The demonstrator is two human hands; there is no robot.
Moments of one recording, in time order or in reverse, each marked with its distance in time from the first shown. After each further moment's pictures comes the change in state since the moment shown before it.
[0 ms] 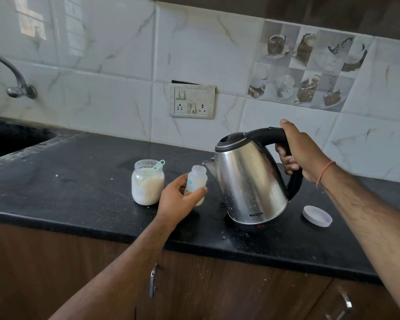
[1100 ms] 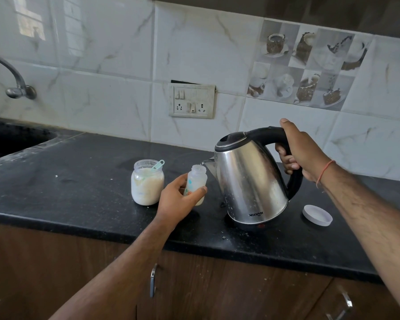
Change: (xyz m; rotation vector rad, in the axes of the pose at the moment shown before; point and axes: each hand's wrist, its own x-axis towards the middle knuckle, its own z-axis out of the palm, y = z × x) left_hand -0.001 0.002 0.000 -0.004 -0.007 0.004; right_hand -0.002 0.000 0.000 0.011 0.002 -0.002
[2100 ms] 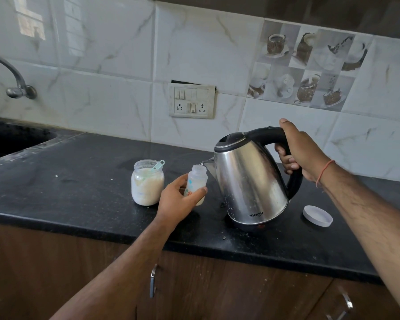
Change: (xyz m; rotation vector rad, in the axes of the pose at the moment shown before) left_hand -0.001 0.003 0.000 -0.007 -0.006 -0.002; right_hand -0.001 -0.003 0.002 0.000 -0.001 -0.004
